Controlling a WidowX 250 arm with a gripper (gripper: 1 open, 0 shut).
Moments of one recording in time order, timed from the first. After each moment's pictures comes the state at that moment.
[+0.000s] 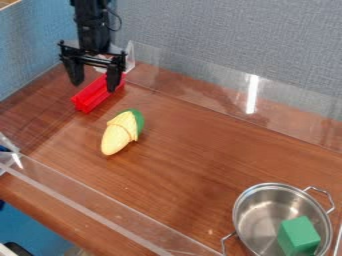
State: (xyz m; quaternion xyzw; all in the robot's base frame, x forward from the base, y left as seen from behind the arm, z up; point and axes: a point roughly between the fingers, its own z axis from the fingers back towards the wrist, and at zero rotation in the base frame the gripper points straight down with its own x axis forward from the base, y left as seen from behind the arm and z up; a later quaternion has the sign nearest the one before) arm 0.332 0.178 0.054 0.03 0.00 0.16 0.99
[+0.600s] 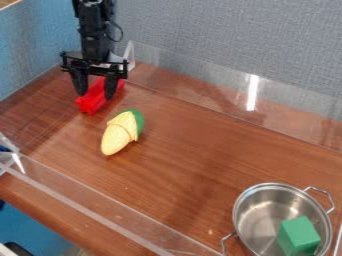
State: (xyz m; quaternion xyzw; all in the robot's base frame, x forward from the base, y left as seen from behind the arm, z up) arm 0.334 0.181 0.044 0.04 0.02 0.20 0.98
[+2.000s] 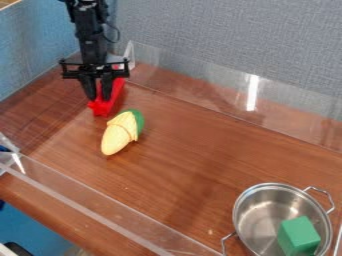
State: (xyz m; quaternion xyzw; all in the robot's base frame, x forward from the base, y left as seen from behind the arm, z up) arm 0.338 0.180 0.038 0.00 -0.01 0.27 0.96
